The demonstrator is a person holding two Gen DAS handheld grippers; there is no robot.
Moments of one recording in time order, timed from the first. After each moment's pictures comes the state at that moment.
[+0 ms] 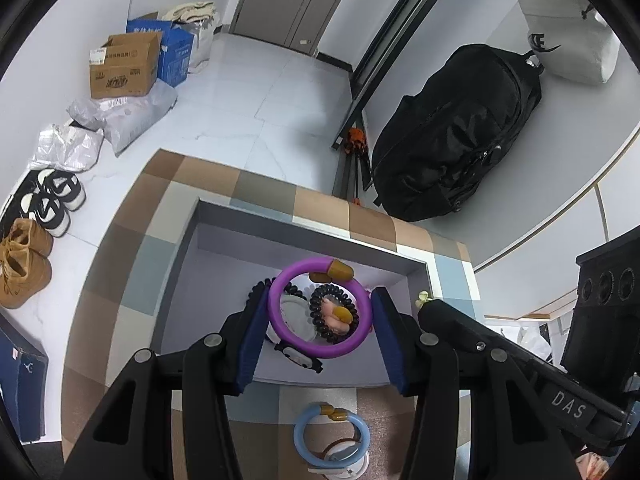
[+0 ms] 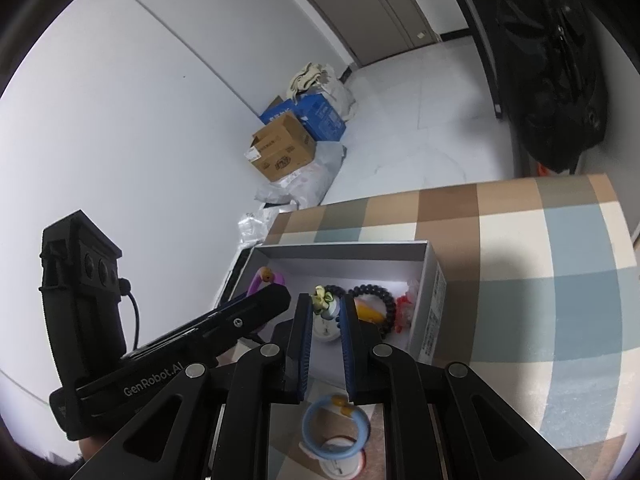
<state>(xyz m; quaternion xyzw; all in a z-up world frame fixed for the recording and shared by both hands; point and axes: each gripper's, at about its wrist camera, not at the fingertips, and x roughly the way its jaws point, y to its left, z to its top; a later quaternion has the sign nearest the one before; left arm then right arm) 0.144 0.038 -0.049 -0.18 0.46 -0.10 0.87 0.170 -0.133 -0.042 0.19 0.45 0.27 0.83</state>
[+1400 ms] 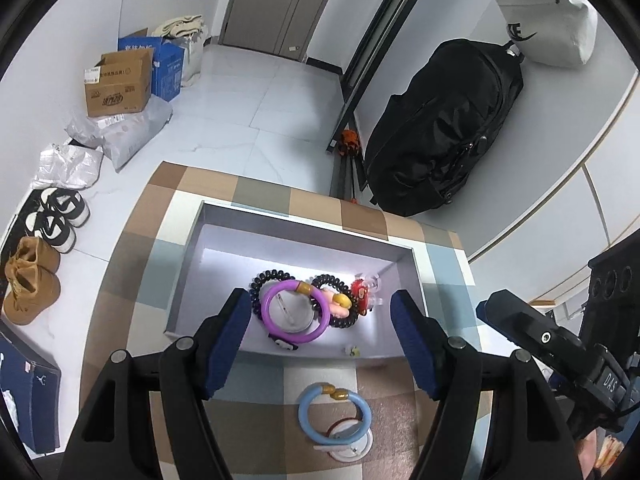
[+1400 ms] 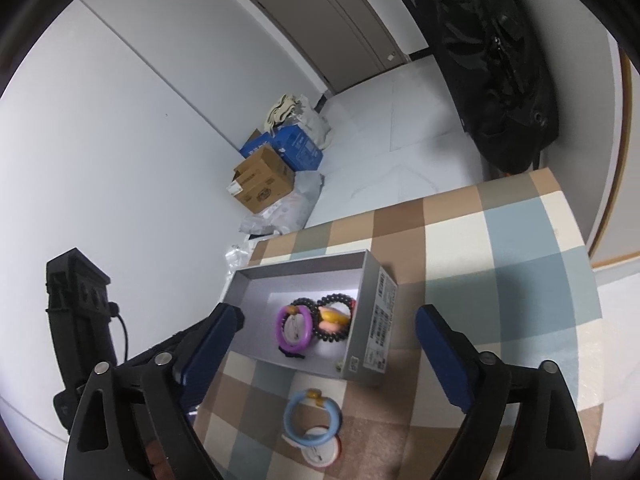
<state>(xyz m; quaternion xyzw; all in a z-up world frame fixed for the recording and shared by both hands) 0.125 0.032 -0.034 -0.15 0.44 -0.11 0.88 0.148 -0.174 -0.032 0.22 0.42 0.22 0.85</state>
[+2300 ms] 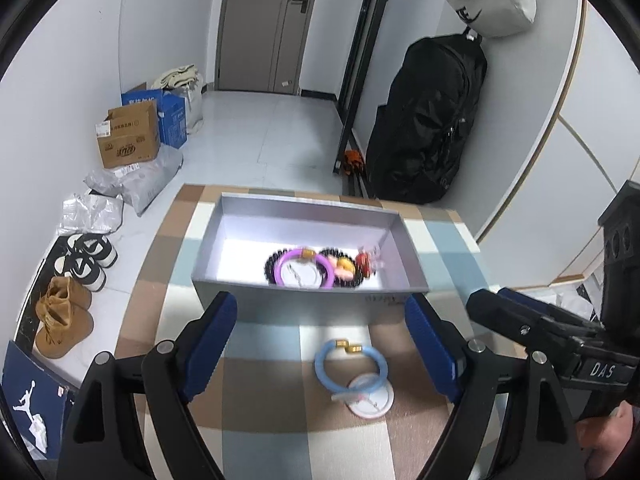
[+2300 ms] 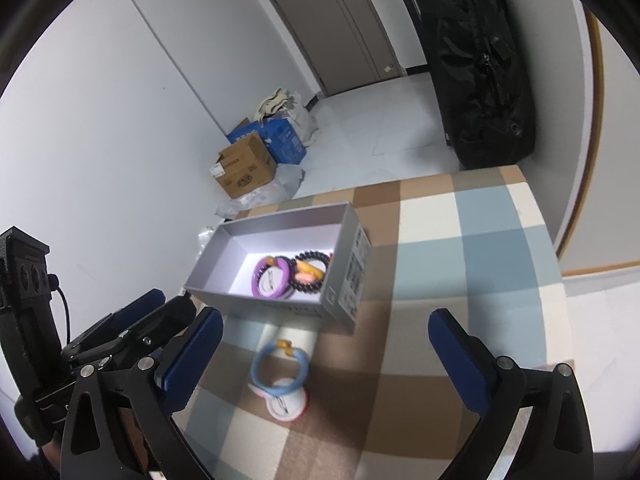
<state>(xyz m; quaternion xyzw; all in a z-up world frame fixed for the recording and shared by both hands) 0.066 0.020 -0.035 -0.07 0.39 -0.09 0.91 0.096 -0.169 -0.040 0.14 0.41 0.19 0.88</state>
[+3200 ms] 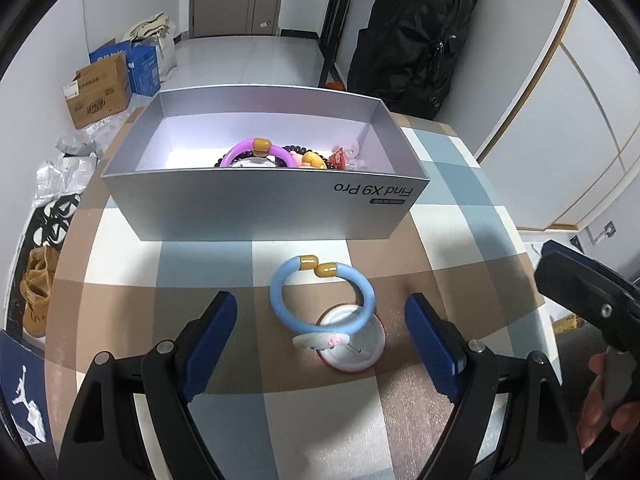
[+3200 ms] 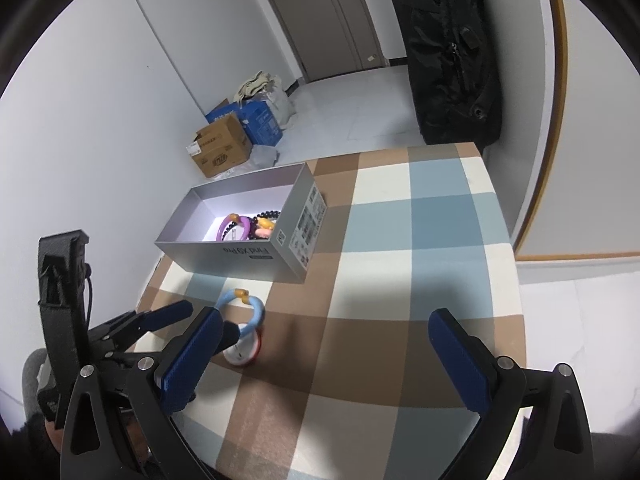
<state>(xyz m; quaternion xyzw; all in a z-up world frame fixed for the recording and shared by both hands) 0.068 -0.008 -0.084 -0.04 0.48 -0.12 0.87 0.064 -0.192 -0.048 0.10 0.44 0.16 0.88</state>
